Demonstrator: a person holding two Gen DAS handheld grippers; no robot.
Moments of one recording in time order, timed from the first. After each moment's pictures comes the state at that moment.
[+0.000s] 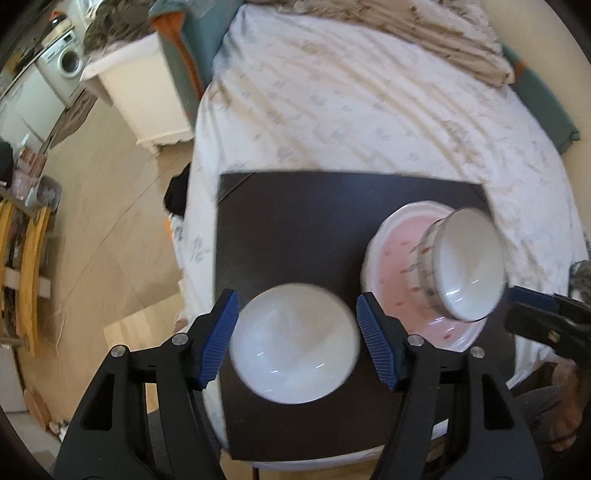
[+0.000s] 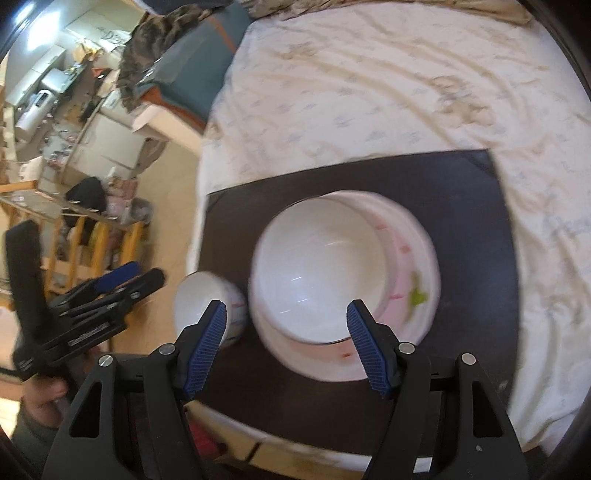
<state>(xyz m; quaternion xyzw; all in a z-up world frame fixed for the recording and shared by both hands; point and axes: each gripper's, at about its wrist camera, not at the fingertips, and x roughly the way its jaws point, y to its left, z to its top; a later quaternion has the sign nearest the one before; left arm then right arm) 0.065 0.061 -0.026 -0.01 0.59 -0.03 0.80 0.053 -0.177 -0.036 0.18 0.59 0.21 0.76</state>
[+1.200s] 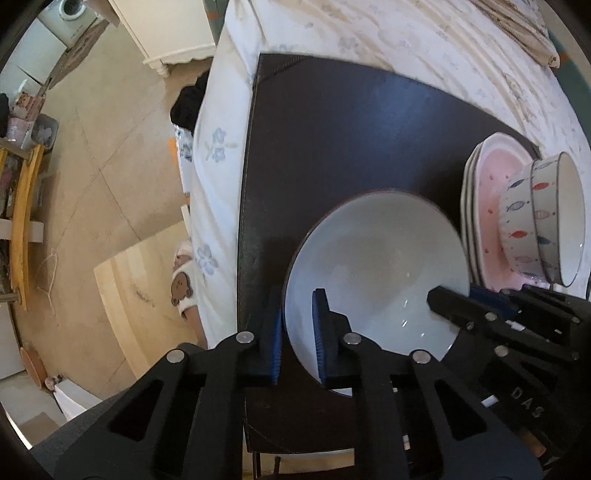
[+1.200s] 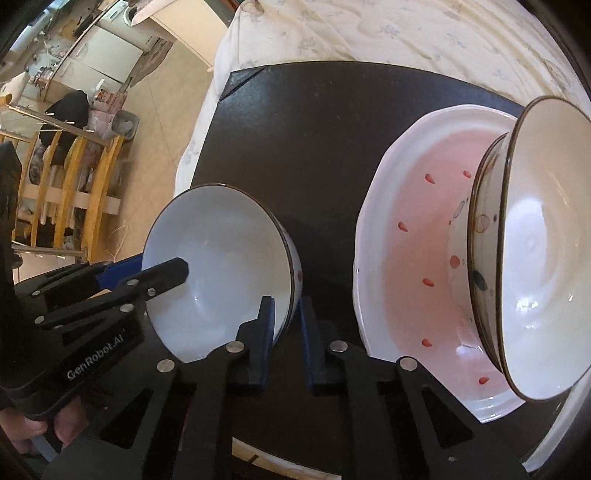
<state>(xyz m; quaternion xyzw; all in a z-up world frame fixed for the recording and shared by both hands) 0.057 0.108 -0.123 -0.04 0.69 0.00 0.72 0.062 -0.029 -0.141 0.06 0.68 0.22 0.70</state>
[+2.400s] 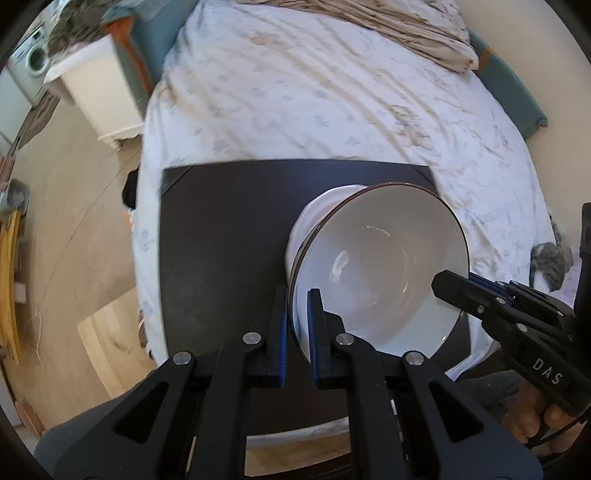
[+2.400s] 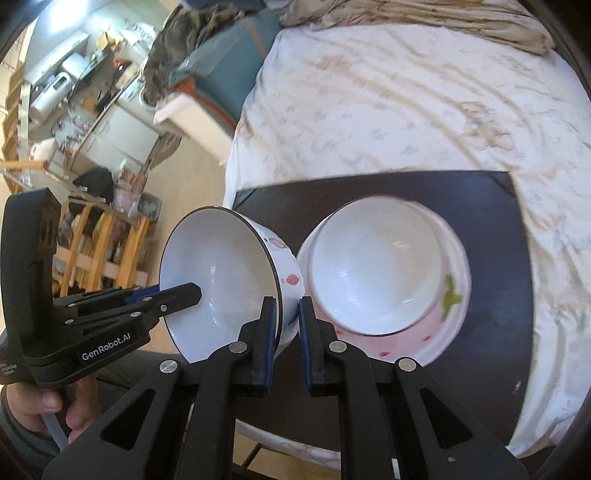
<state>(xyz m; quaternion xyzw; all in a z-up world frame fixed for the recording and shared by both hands) 0.062 0.005 0.006 -0.03 0.61 -0.10 0.78 0.035 -0.157 -0.015 0.15 0.55 0.20 0.80</state>
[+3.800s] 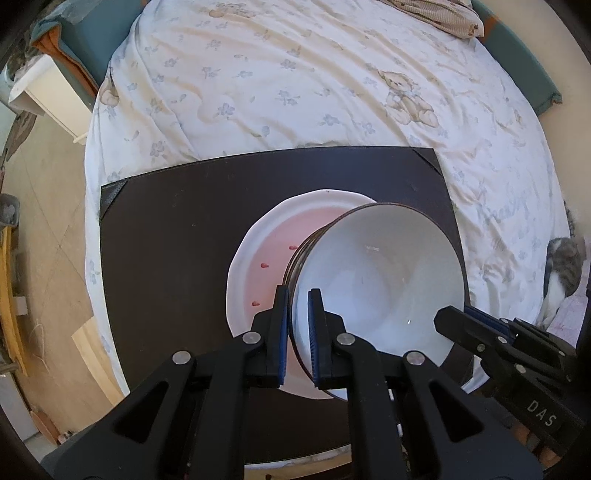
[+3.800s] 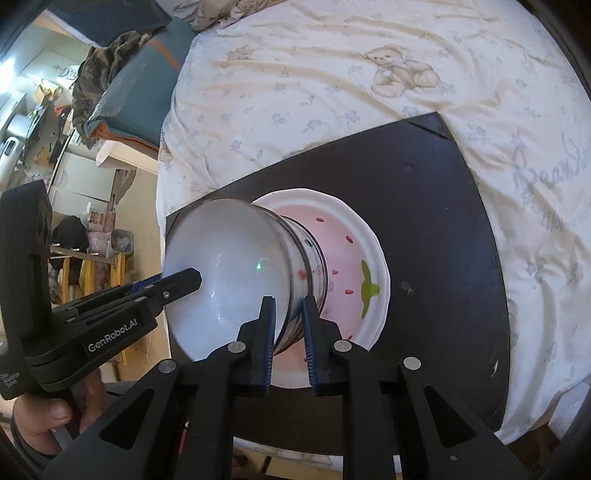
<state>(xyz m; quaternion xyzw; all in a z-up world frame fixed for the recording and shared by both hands) 0.120 -0.064 -0.049 0.00 0.66 -0.11 0.75 0.061 -0.231 -0.069 0.23 0.60 0.12 0.75</state>
